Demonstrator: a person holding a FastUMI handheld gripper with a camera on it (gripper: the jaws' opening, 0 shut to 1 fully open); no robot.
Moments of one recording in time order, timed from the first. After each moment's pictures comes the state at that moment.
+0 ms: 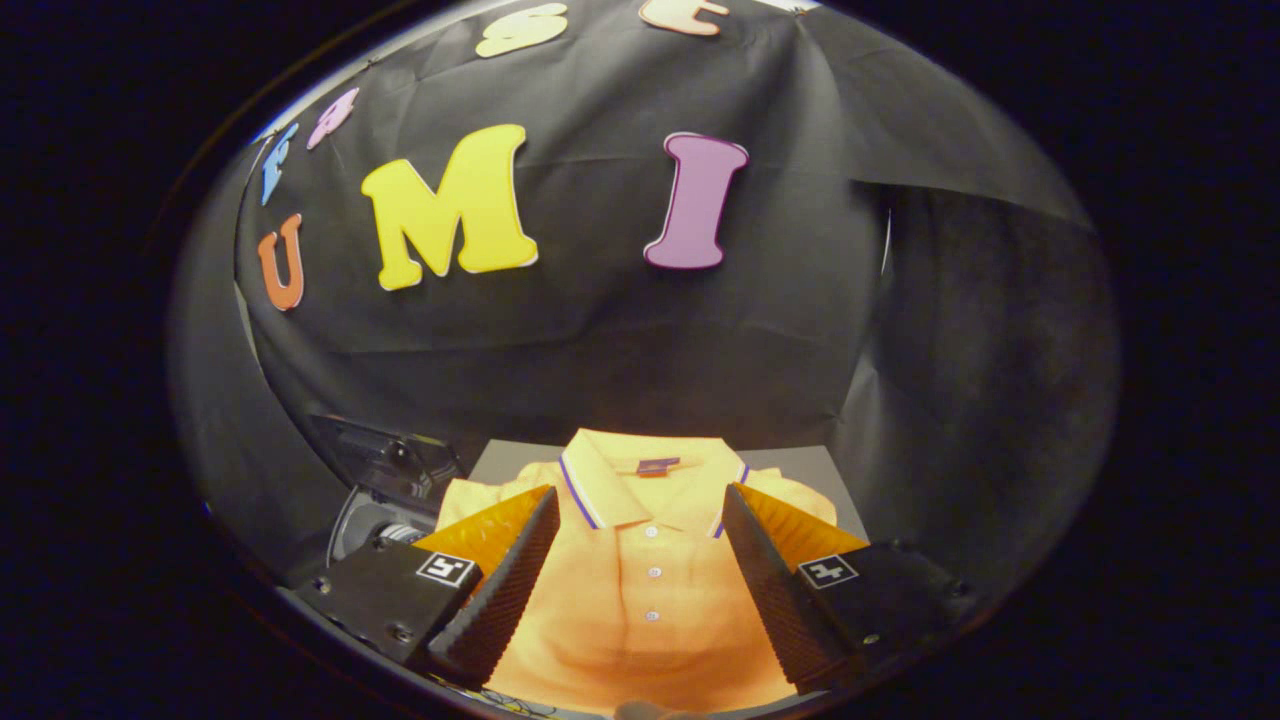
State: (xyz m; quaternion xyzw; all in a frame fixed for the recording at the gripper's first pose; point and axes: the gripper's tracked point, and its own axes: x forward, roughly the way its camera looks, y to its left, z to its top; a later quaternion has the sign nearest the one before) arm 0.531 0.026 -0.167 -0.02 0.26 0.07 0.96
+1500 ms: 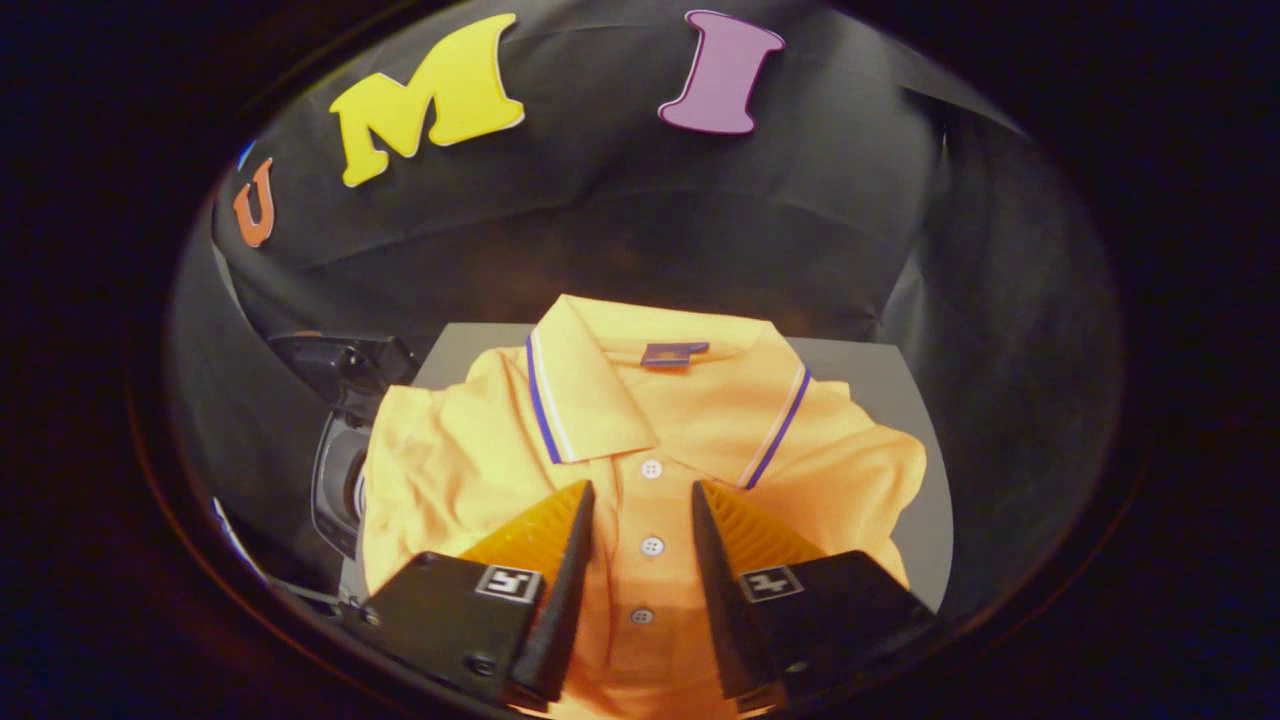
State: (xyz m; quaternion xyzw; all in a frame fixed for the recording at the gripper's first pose) arm 0.541 0.037 -0.254 -0.03 0.41 0.06 0.91
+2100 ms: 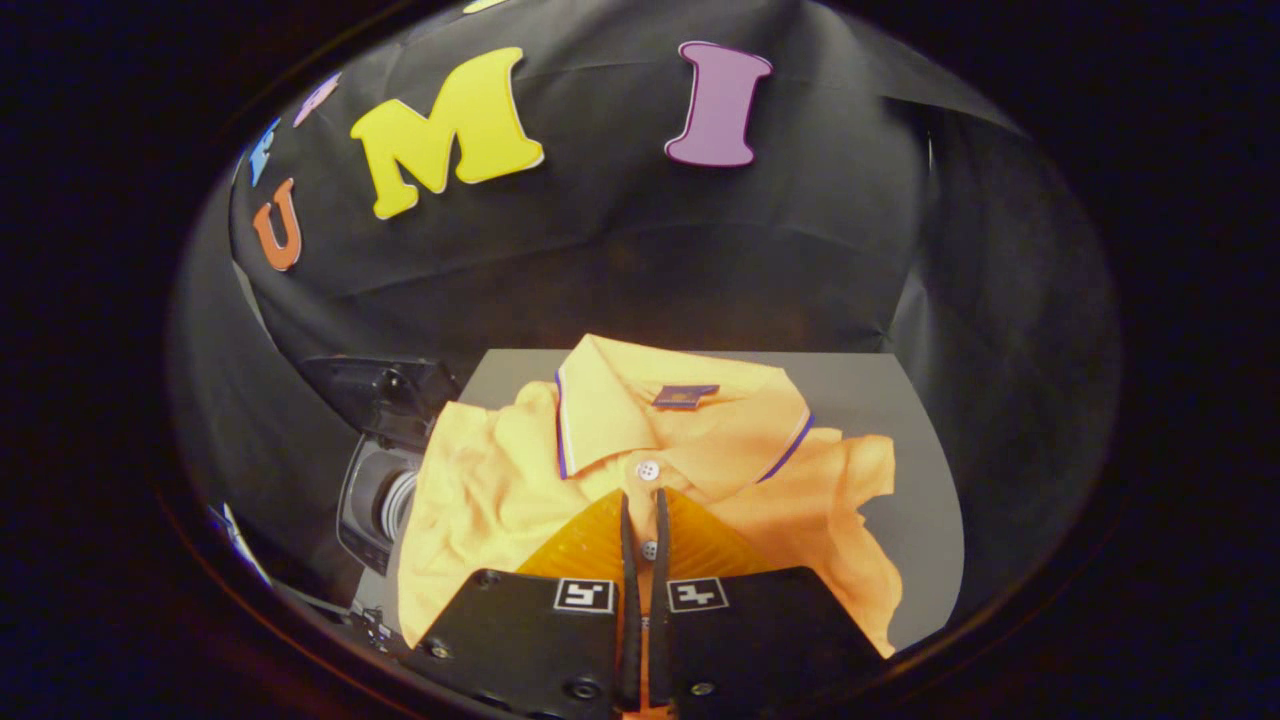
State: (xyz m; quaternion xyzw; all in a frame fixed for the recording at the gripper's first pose) arm 0.528 0.050 -0.225 -0.01 0.35 0.10 0.93
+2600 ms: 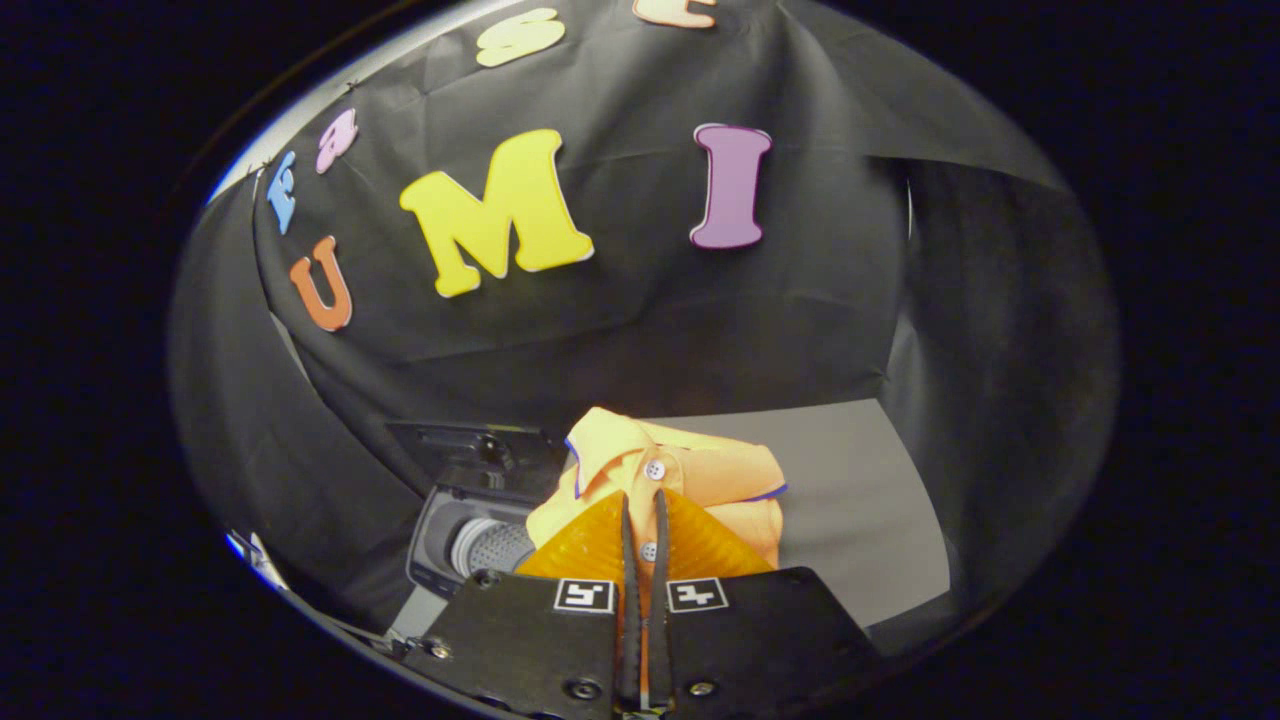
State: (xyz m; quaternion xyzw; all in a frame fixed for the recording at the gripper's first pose) arm 0.441 0.098 -0.114 0.04 0.27 0.13 0.95
